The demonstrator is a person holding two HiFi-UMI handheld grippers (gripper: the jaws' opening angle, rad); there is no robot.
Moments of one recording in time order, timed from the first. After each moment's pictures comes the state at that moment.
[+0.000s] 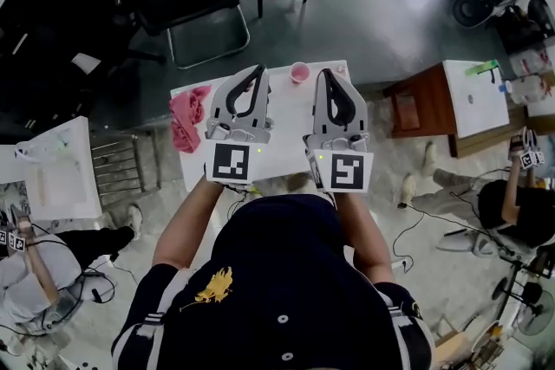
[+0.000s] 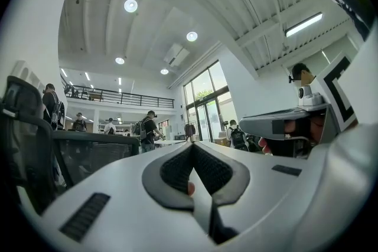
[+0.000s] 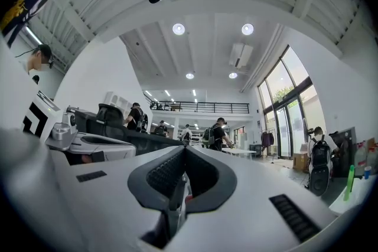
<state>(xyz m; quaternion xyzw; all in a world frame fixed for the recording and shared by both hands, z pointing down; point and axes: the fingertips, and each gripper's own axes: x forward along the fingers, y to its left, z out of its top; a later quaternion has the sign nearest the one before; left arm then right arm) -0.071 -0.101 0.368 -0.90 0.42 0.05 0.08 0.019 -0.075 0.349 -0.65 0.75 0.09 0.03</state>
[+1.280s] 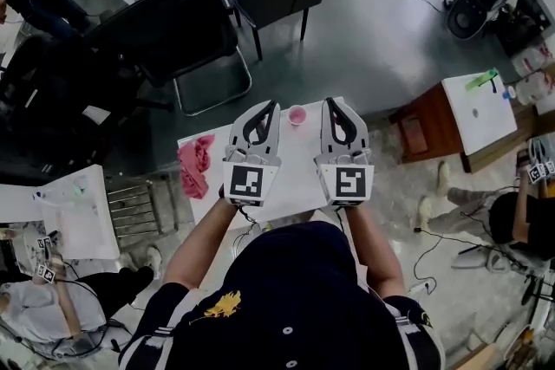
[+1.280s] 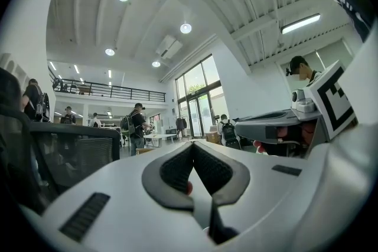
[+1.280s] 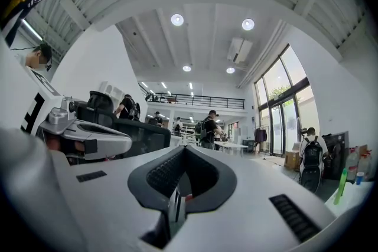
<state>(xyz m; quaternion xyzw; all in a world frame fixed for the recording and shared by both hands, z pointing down) -0.003 -0.137 0.394 -0.92 0.37 -0.01 0.10 0.090 -0.116 0.379 -0.67 0.74 0.08 -0.02</state>
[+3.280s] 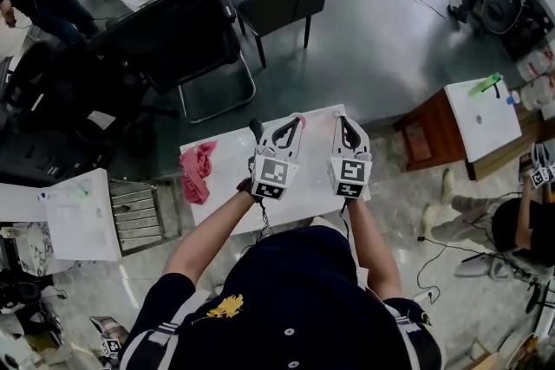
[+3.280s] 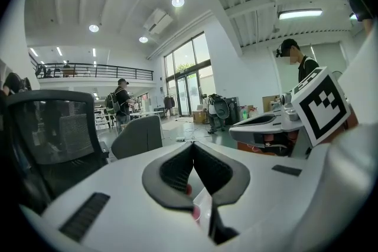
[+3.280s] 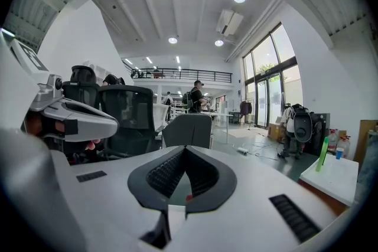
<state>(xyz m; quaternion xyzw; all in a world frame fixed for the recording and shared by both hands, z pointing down) 0.070 -0.134 0.513 -0.94 0.31 -0.11 0.04 0.176 -0.119 0.528 -0.72 0.68 -0.05 -0.11</state>
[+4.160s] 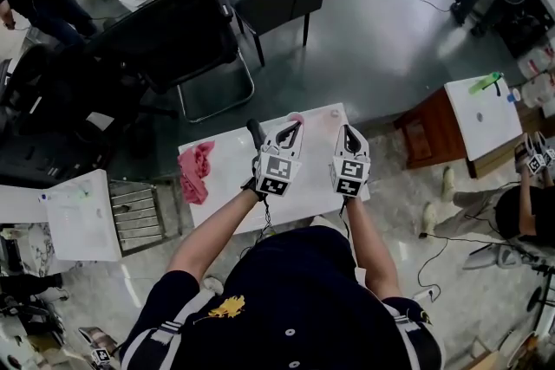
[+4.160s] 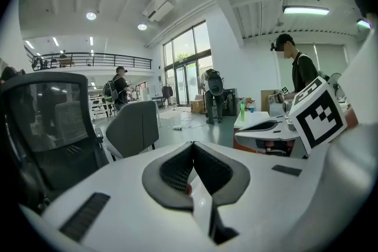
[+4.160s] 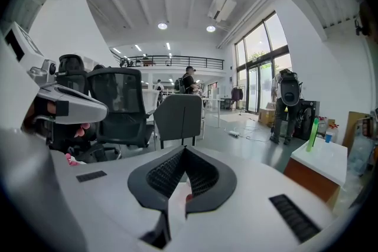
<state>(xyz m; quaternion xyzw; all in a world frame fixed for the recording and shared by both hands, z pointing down) 0.085 -0.136 0.574 -0.94 0.30 -0.16 -0.01 0.209 -0.109 0.601 -0.74 0.65 -0.11 -0.13</state>
